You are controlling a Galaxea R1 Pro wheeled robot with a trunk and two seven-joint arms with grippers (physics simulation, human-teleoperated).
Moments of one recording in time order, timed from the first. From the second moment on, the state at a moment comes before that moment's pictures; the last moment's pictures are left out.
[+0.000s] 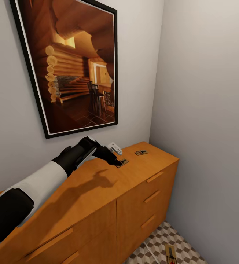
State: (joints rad) left arm -1.22 0.02 -0.76 -0.73 0.16 0.72 -0.67; right arm -0.21 -0.04 0.07 -0.01 0.03 -1.05 -0.08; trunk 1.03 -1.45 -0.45
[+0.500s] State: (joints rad) left arm -1.22 0.04 -0.74 -0.66 0.16 0.71 -0.66; right arm -0.21 -0.04 0.07 -0.01 0.03 -1.05 -0.08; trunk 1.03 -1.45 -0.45
